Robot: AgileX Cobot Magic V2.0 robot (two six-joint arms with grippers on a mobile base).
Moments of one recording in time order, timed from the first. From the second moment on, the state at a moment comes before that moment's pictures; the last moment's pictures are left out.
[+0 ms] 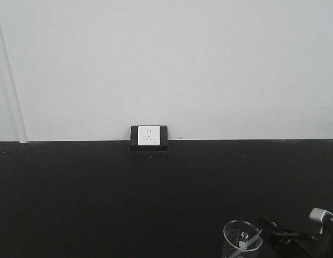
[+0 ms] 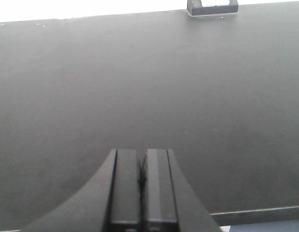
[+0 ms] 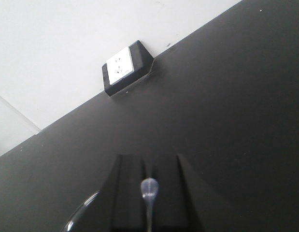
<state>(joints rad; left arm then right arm) -0.07 -0.01 0.03 -0.02 0.01 0.05 0.02 1.86 -0.51 -0.35 -1.14 0.76</state>
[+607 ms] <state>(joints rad) -0.07 -0.01 0.03 -0.02 0.01 0.05 0.02 1.60 -0.51 -0.44 -1.10 0.65</state>
